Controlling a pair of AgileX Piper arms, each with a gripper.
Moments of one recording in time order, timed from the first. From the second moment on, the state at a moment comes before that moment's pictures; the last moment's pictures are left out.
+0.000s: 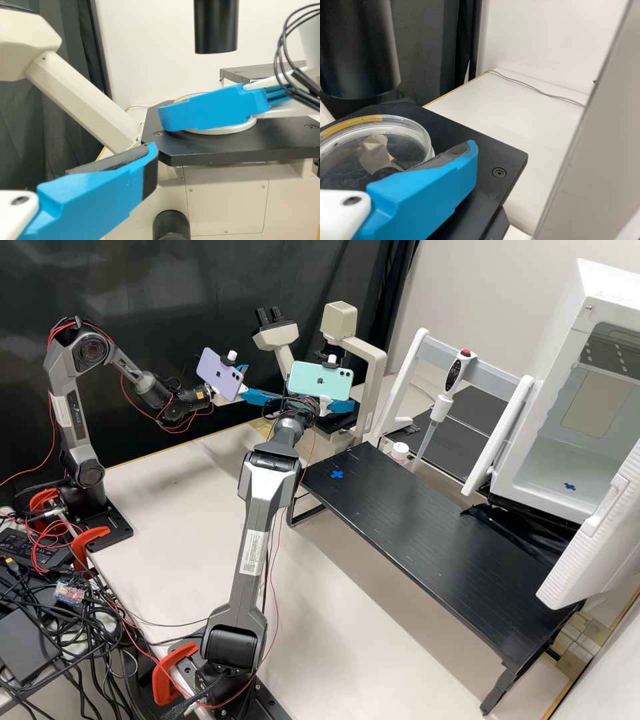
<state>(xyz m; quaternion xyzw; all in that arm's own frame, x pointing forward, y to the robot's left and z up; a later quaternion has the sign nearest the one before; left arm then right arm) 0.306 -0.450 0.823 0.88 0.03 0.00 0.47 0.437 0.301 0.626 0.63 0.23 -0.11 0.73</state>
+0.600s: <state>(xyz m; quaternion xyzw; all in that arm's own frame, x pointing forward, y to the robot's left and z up) 0.306 -0.450 0.823 0.88 0.03 0.00 0.47 0.405 0.292 0.655 0.62 0.23 -0.13 0.74</state>
